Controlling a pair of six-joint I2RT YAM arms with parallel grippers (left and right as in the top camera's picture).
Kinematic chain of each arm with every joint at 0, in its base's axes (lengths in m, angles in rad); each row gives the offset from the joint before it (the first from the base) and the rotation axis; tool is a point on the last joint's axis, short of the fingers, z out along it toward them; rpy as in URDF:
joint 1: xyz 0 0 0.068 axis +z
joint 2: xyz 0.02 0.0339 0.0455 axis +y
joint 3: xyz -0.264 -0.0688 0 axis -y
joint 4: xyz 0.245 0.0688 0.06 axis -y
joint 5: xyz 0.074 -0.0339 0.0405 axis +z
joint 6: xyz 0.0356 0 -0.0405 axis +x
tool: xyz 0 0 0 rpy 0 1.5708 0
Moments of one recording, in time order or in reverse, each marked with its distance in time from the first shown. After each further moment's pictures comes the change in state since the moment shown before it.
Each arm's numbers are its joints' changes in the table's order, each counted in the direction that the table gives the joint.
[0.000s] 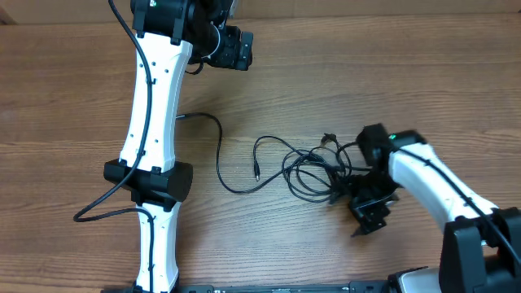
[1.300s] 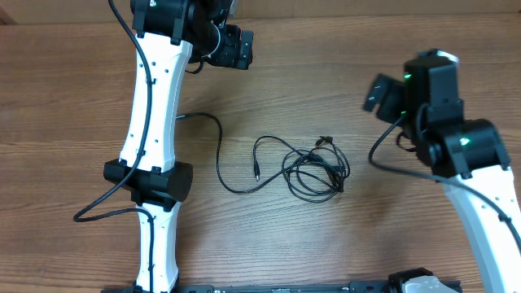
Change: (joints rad) left arm 0.000 0.000 0.000 0.011 0.001 -0.003; right arm -0.054 -0.277 0.492 0.191 -0.680 -0.699
